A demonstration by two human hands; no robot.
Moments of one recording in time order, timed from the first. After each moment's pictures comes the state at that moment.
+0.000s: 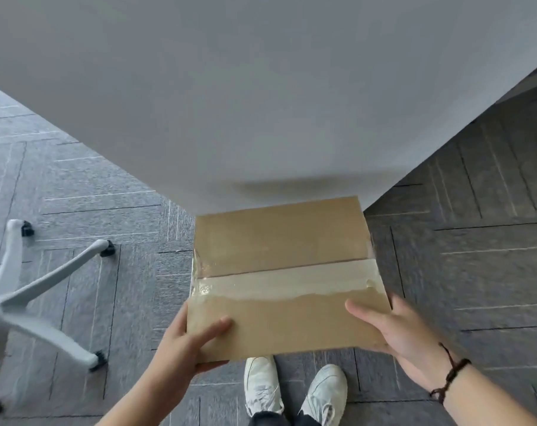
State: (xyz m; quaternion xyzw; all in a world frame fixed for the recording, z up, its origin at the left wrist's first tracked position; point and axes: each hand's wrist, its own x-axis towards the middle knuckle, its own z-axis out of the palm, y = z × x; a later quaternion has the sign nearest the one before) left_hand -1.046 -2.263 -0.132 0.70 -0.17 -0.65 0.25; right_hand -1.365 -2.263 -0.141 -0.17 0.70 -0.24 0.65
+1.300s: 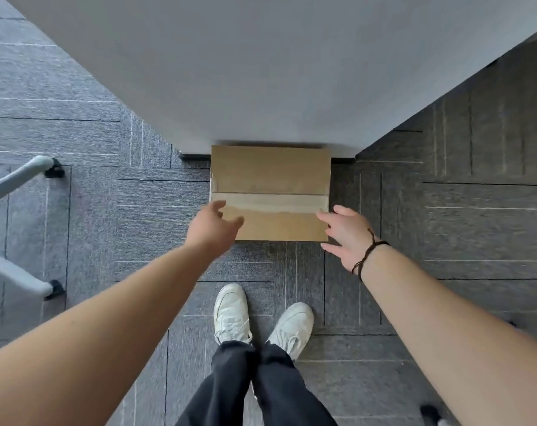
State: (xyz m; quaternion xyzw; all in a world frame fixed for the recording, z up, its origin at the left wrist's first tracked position) left_hand -1.103 -2.324 -0.257 0.77 -0.39 -0.51 0.02; right_hand -1.339 -2.315 -0.259 -0.11 0.77 -0.18 0.60
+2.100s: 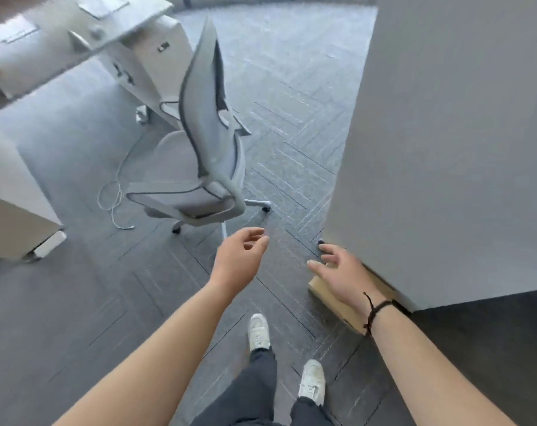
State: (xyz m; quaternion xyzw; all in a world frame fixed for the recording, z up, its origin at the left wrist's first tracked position) left_hand -1.037 -2.112 0.295 0.85 -0.21 -0.30 0.38; right_hand -1.205 -2.234 0.271 -0.68 0.47 0.01 0.56
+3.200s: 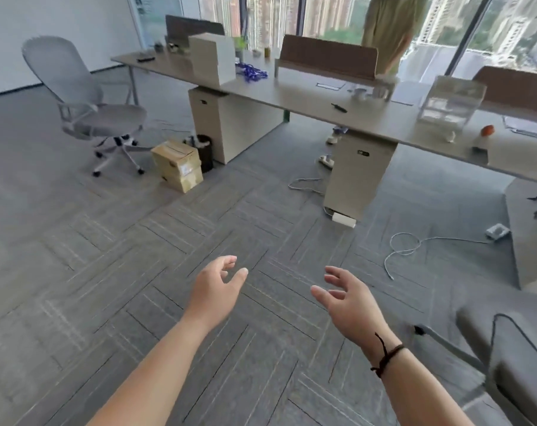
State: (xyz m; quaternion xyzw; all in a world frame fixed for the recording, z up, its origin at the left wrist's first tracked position) left_hand -1.002 -1.345 0.377 0.82 0.32 0.10 0.46; right_hand -0.905 -1.574 0.397 -0.86 -0.10 0.21 0.46
